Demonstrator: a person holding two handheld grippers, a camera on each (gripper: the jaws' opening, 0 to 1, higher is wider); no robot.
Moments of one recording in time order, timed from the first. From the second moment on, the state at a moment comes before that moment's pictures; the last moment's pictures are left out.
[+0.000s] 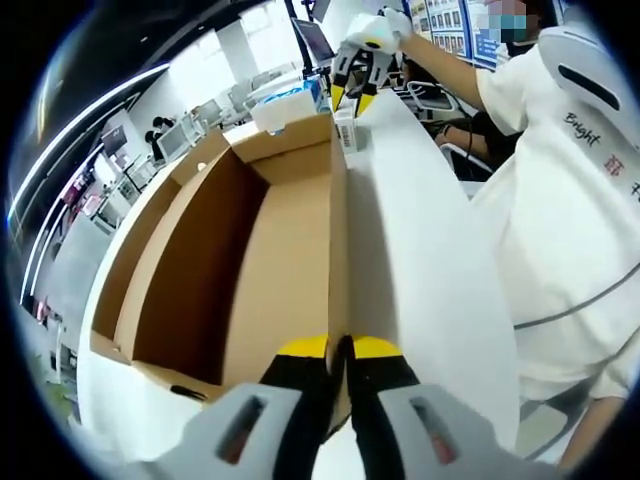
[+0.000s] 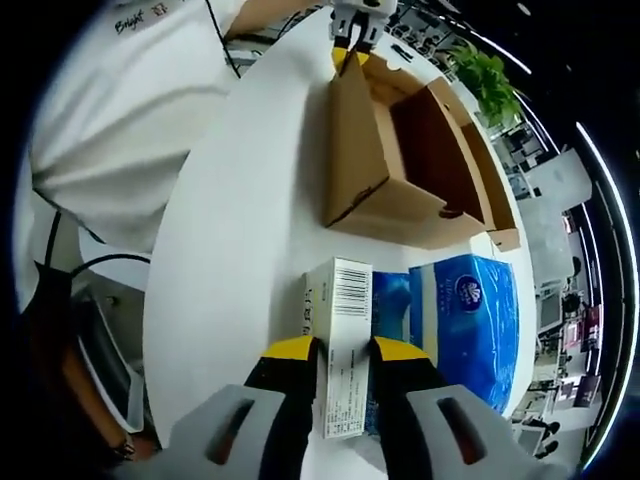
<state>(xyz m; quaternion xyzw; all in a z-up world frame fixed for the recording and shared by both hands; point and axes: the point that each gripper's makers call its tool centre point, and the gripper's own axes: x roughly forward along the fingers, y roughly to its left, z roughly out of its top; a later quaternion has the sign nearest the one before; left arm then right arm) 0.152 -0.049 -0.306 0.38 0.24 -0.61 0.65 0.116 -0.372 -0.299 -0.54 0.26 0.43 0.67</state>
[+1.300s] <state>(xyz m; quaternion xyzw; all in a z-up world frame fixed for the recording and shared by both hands) 0.152 -0.049 -0.306 0.38 0.24 -0.61 0.65 0.108 -0.381 -0.258 -0.38 0.13 0.35 0.85</state>
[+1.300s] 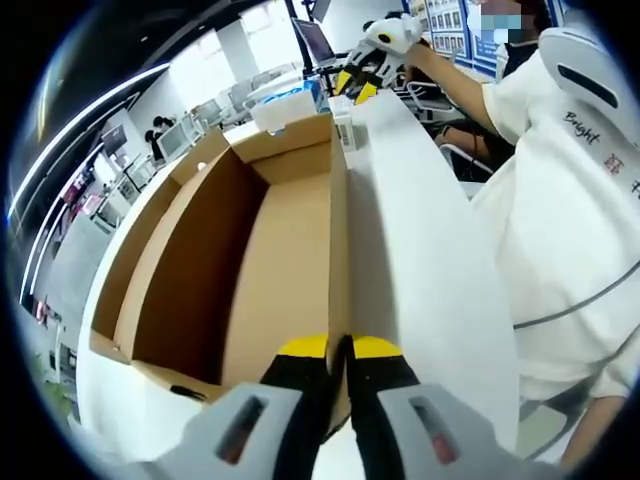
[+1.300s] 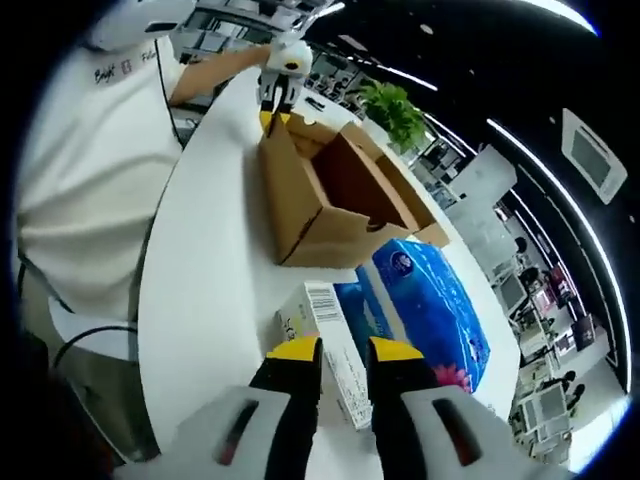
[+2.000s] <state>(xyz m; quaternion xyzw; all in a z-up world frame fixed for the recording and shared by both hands) 0.152 -0.049 -0.305 0.38 0.24 -0.61 0.65 0.113 -0.388 -0.195 -0.13 0.04 0.24 0.96</state>
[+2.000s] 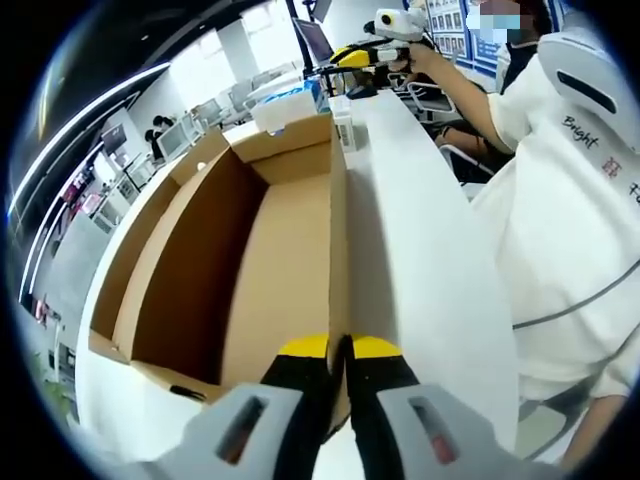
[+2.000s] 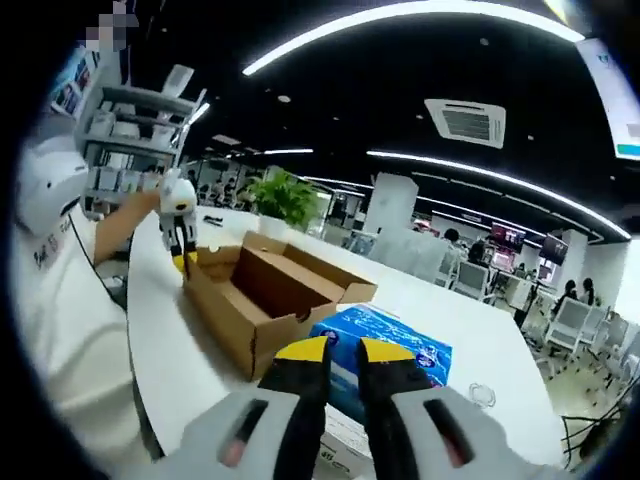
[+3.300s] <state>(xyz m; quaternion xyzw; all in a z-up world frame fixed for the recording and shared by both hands) 0.150 -0.048 -0.306 0.39 0.23 -0.62 0.64 0.151 -0.326 -0.135 -0.03 -0.03 0.18 0.98</state>
